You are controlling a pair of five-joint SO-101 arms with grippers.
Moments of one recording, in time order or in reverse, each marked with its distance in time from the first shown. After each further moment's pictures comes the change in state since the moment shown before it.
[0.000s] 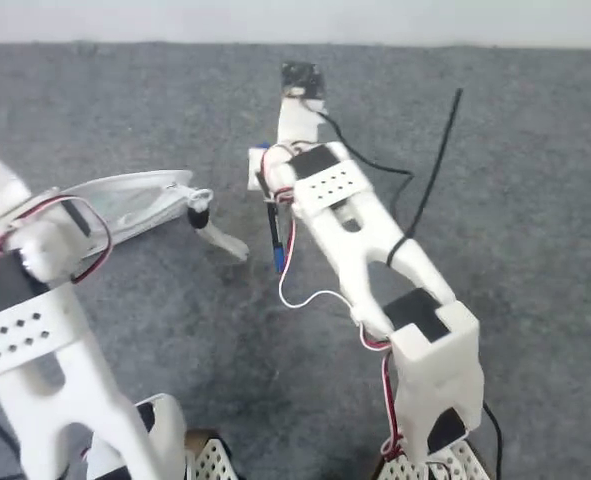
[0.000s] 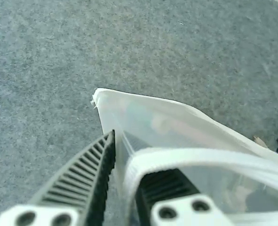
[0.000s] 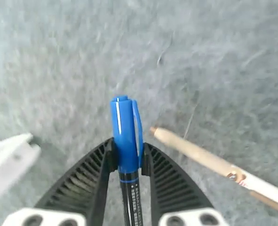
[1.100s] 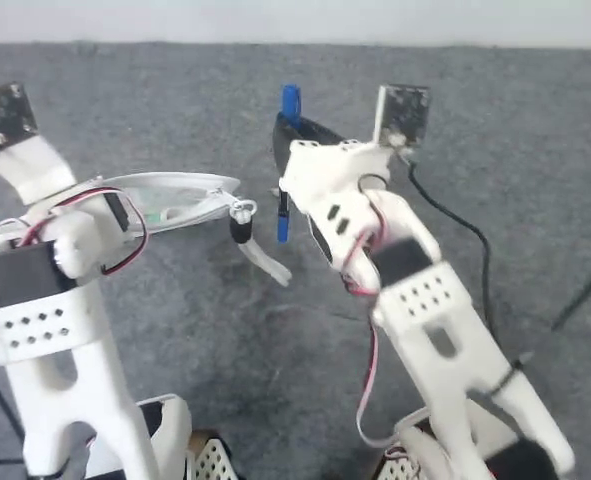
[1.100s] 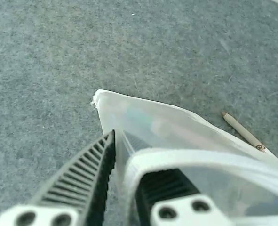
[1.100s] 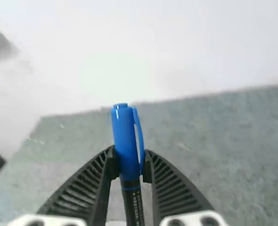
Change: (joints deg) left arm 9.8 0.1 -1.1 0.0 0.1; right arm 1.6 -55.7 52.7 -37.9 -0.5
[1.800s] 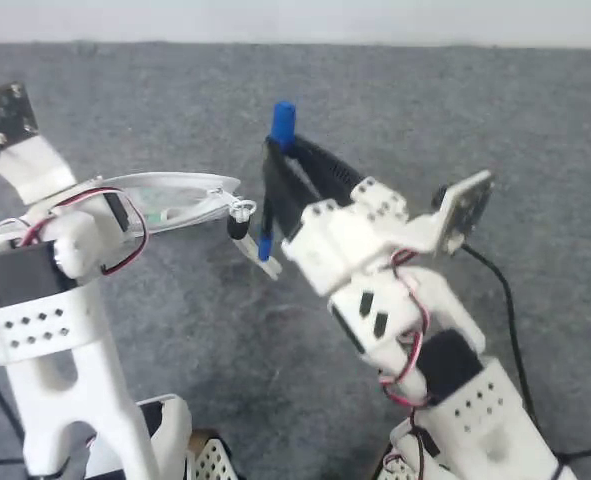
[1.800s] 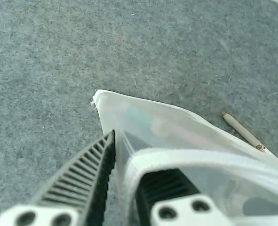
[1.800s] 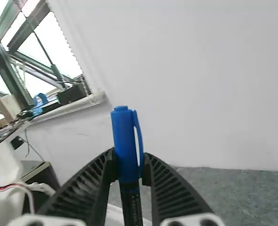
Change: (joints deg) left arm 0.1 0.0 0.0 0.0 0.0; right arm -9.7 -31.3 11.6 -0.7 1.9
